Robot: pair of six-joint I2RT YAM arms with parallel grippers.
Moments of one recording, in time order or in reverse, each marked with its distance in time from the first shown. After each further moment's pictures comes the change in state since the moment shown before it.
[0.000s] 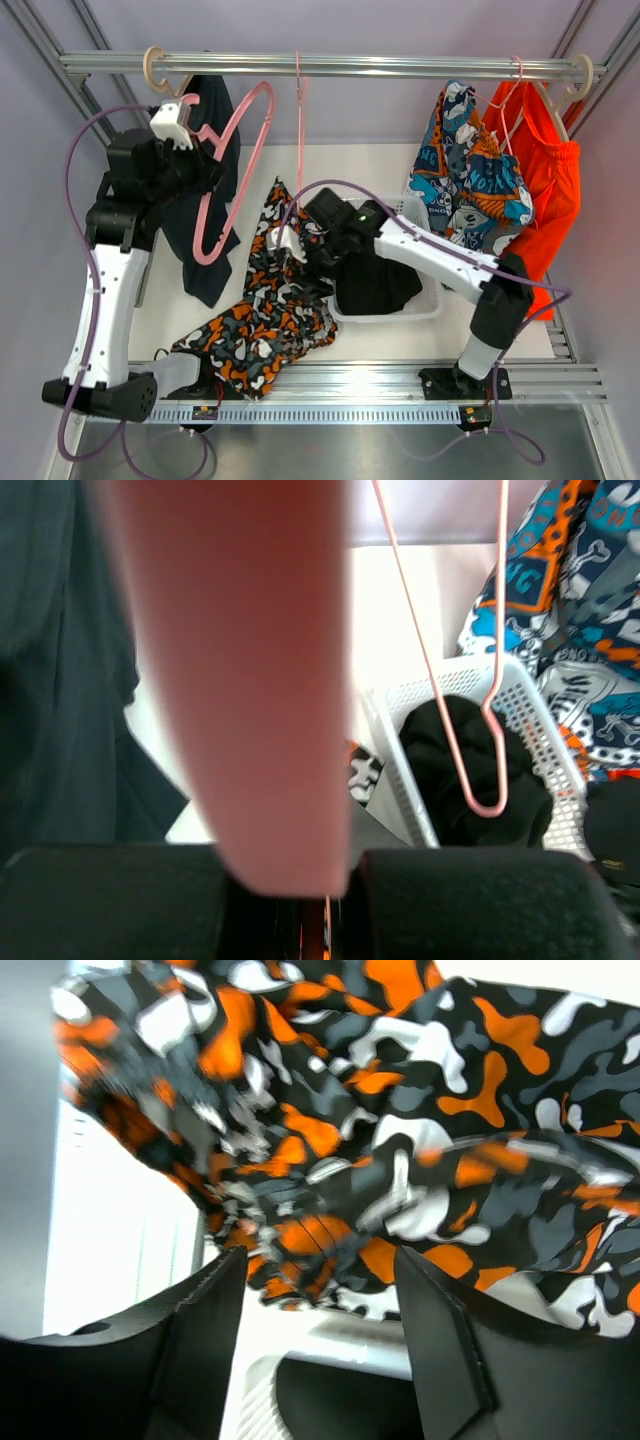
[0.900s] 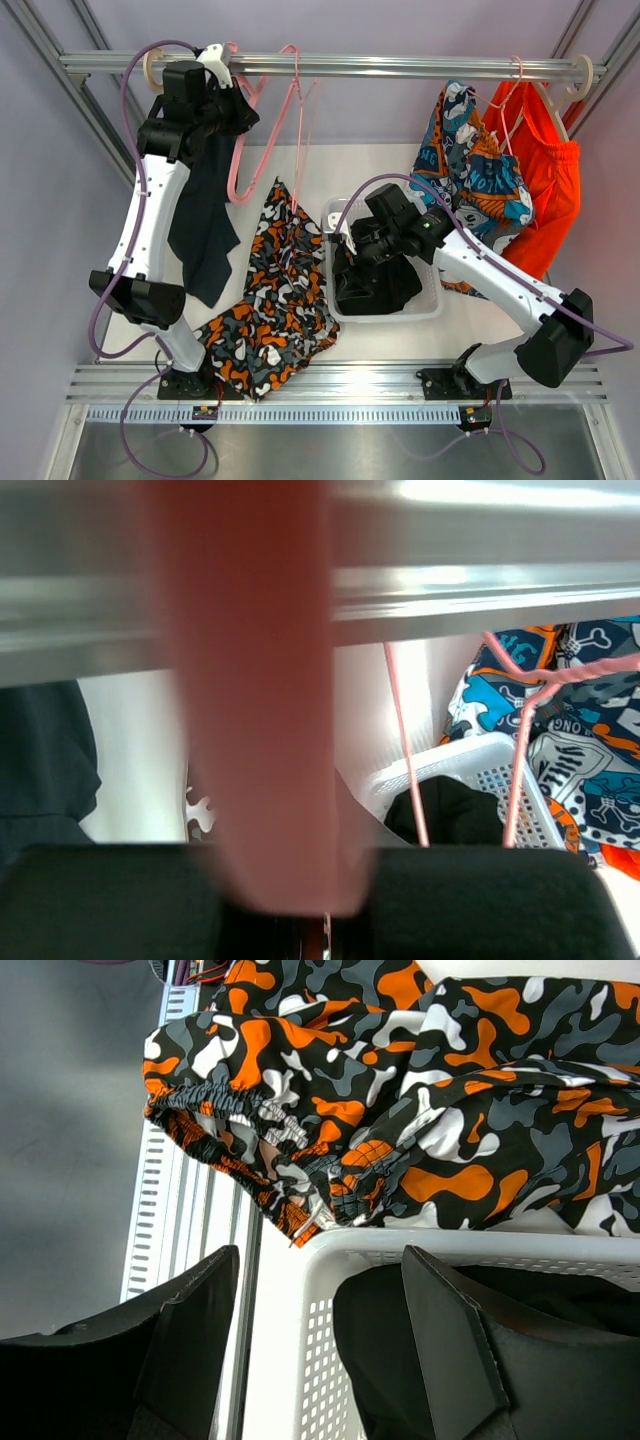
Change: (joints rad) left arm -0.084 0.571 0.578 -0.029 -0.045 -0.048; right arm -0.213 -0.355 -0.299 0.065 -0.225 0.038
